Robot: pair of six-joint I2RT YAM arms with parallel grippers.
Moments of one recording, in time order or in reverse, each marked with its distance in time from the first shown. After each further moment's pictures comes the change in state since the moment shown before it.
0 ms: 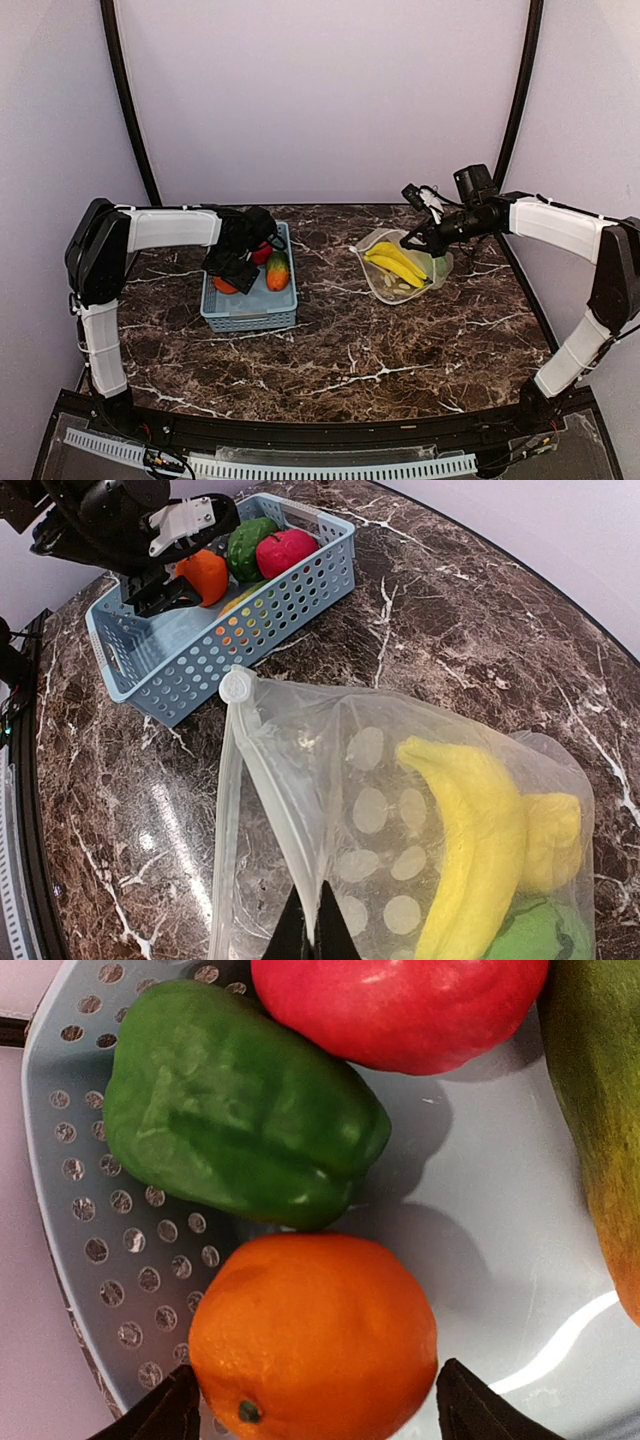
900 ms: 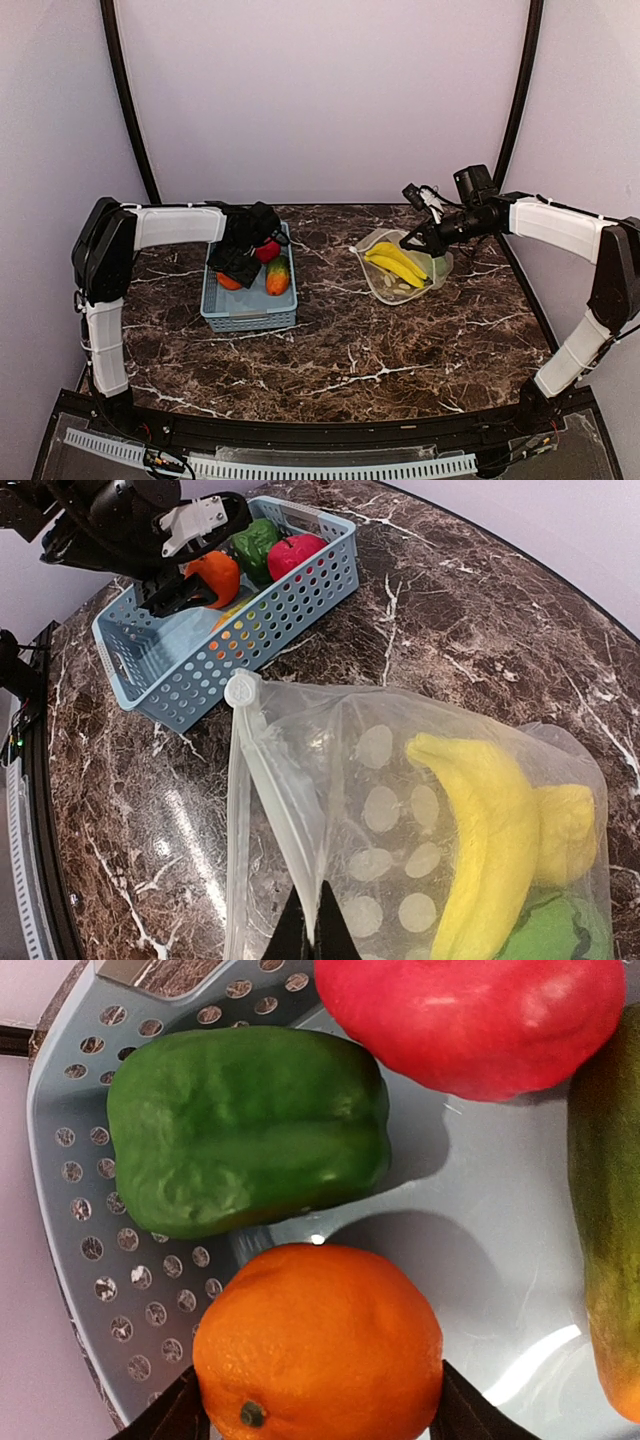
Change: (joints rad) left arm 0.000 0.047 0.061 0.012 -0.012 0.006; right arm 0.000 0.000 -0.003 0.000 -0.015 0.045
